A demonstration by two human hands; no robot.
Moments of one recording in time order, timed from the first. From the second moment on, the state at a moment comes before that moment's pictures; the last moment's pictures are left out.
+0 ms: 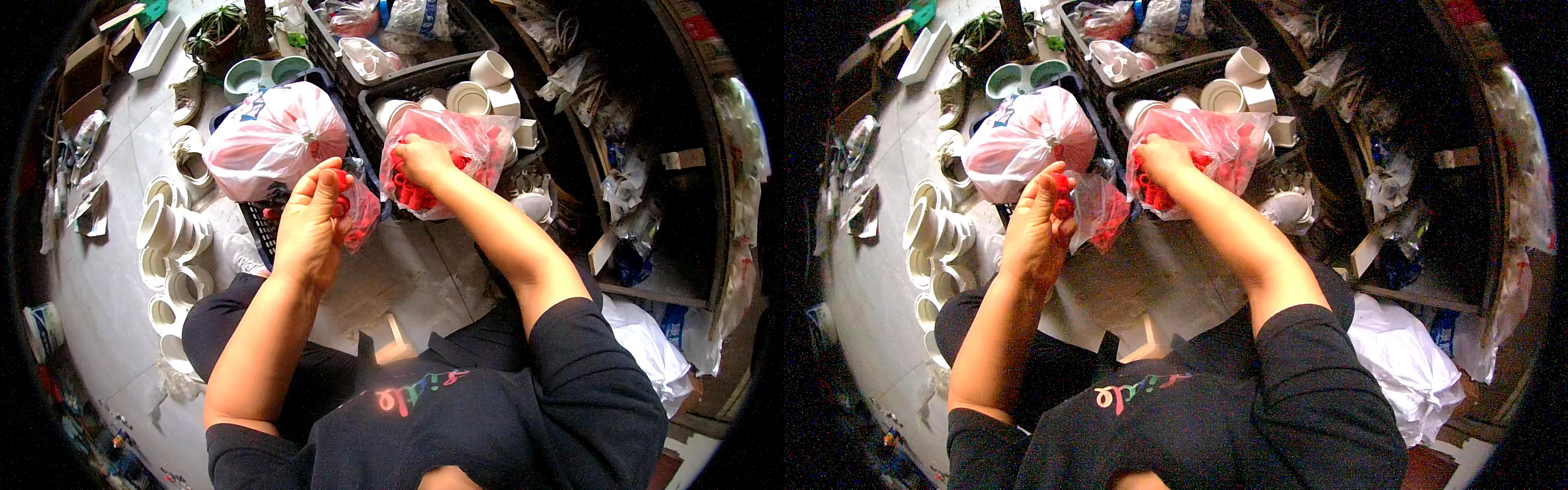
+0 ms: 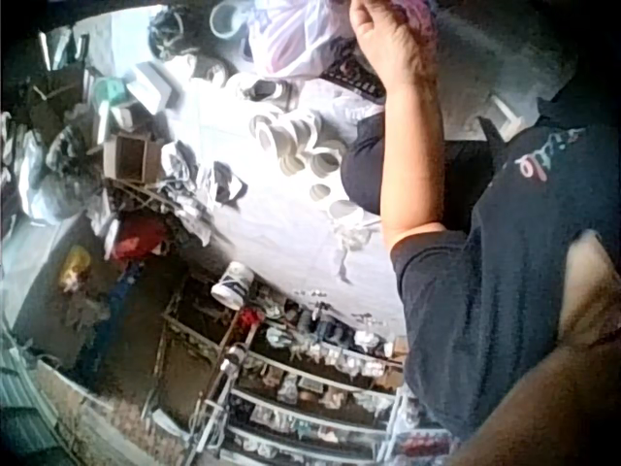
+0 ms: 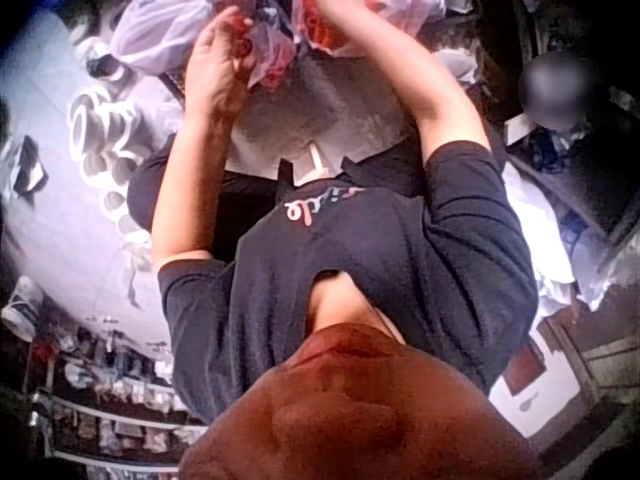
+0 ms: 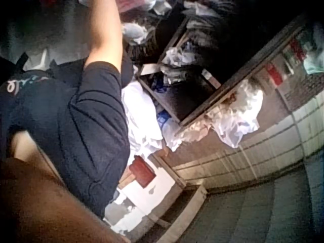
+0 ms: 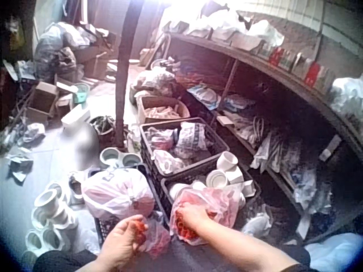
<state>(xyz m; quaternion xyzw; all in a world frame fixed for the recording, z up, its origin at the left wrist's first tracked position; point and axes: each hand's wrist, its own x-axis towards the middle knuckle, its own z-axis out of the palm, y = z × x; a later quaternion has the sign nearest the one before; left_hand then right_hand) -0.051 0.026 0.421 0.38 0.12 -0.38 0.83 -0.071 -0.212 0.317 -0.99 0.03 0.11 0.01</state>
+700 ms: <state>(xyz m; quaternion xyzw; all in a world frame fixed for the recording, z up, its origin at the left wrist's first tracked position) -0.053 0.024 0.420 0.39 0.09 -0.37 0.83 -0.071 -0.202 0.307 -0.99 0.00 0.12 0.04</state>
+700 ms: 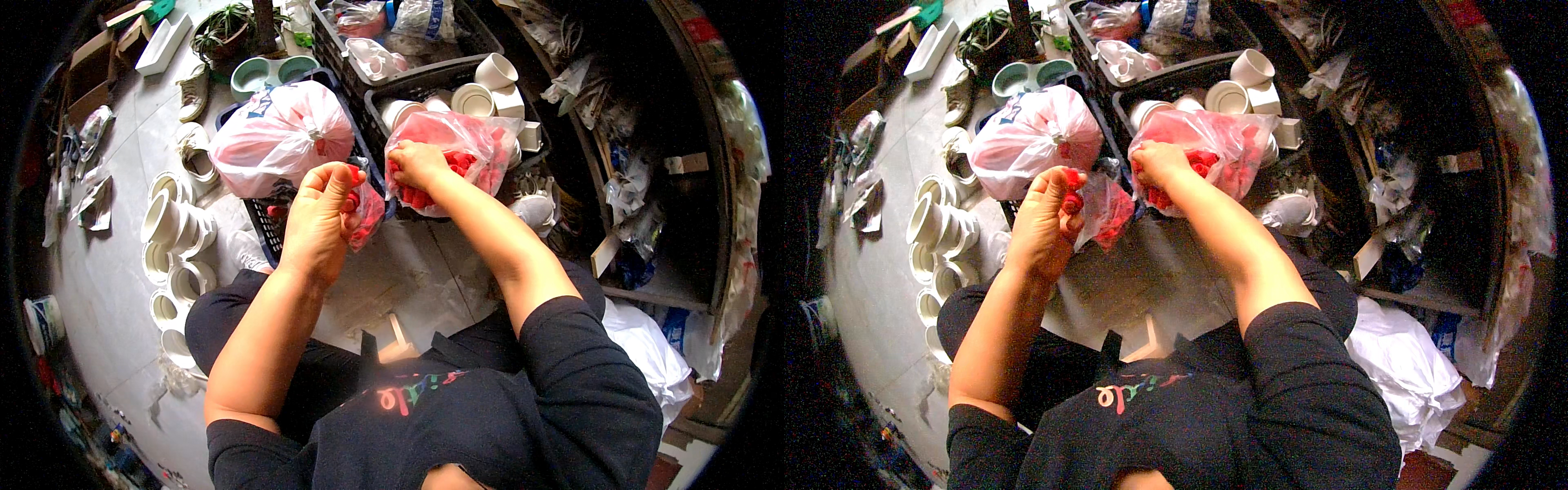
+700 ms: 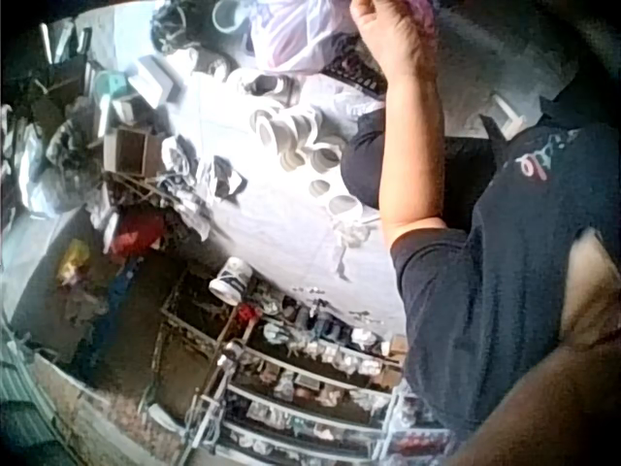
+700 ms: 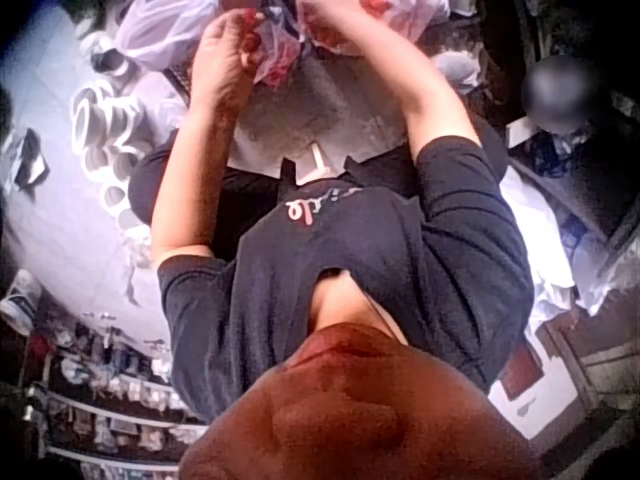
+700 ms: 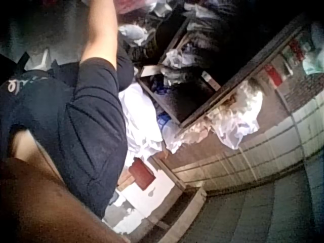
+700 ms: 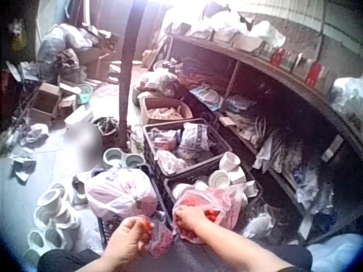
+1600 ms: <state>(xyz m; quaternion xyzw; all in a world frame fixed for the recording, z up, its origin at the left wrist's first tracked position) -0.131 0.019 0.440 0.43 -0.25 -0.45 0.74 -0.202 -0.139 0.488 -0.77 0.23 0.14 0.57</state>
